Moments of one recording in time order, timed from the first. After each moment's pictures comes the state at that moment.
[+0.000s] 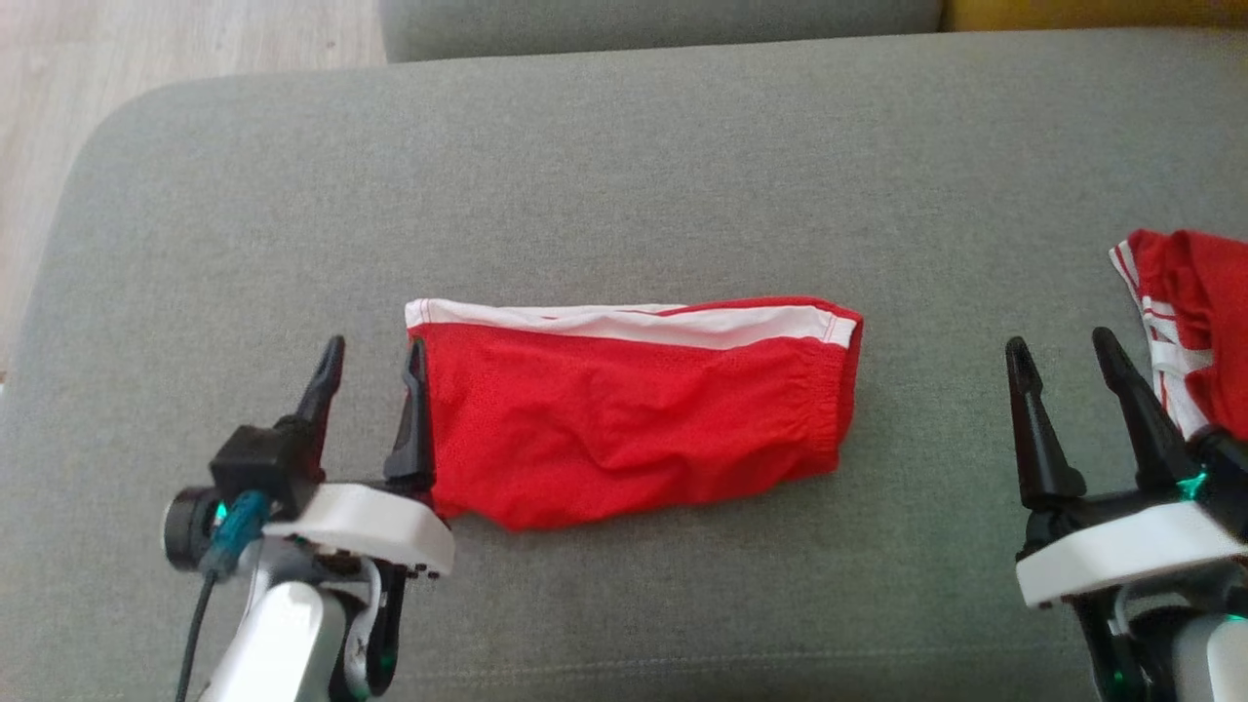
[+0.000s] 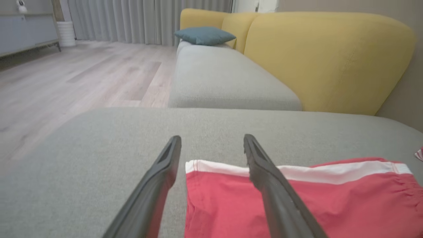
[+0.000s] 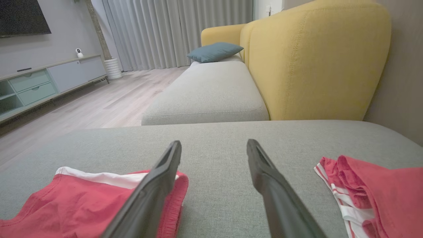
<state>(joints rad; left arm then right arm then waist) -0.12 0.17 -0.34 0.08 -0.31 0.20 -0.16 0.07 -0.09 -0.02 -0.23 0.20 0.12 0.12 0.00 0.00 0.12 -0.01</state>
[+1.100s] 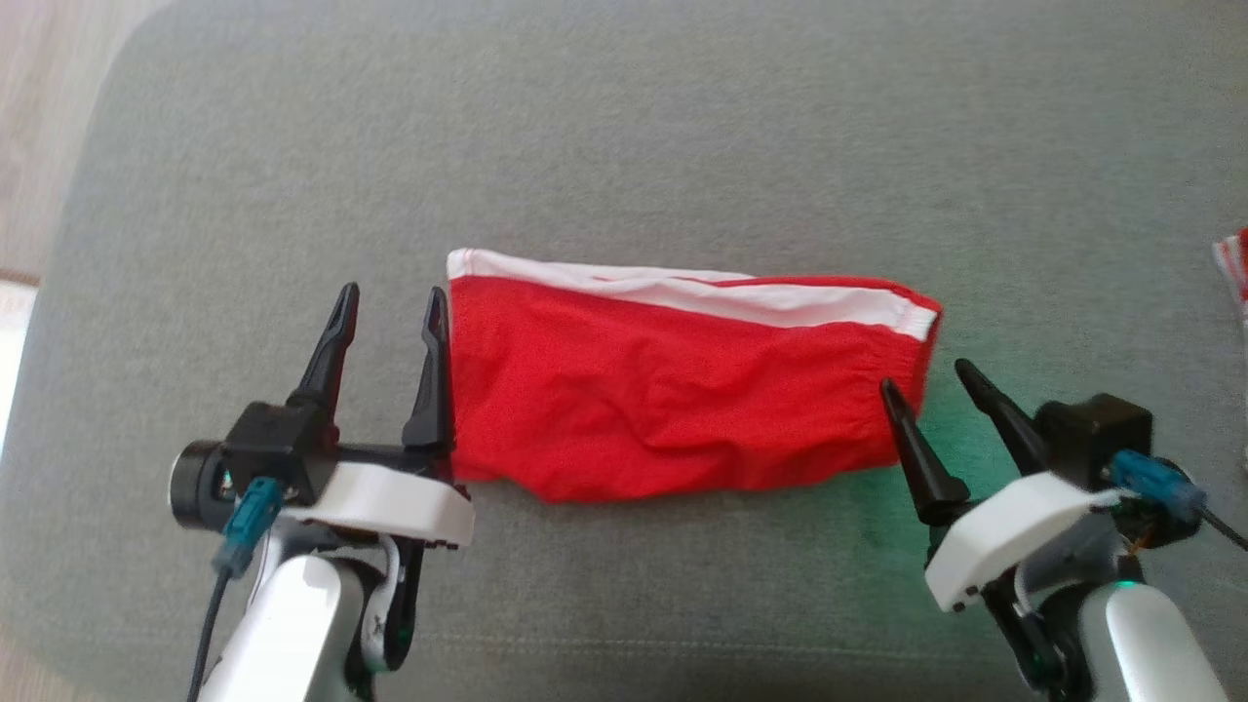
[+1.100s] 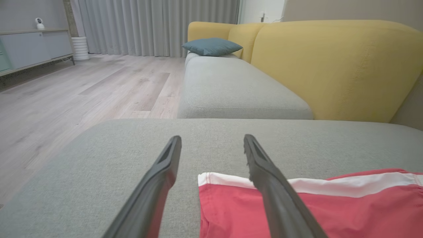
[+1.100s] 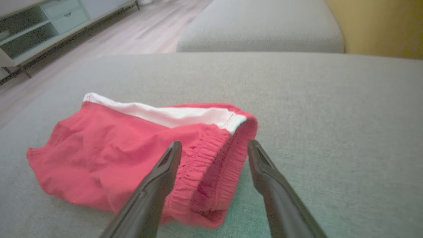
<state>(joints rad) -0.16 0.18 -0.38 0.00 -0.27 0.23 -0.20 0.00 -0.11 0.12 -0.11 0.19 0.12 0.27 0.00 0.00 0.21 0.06</state>
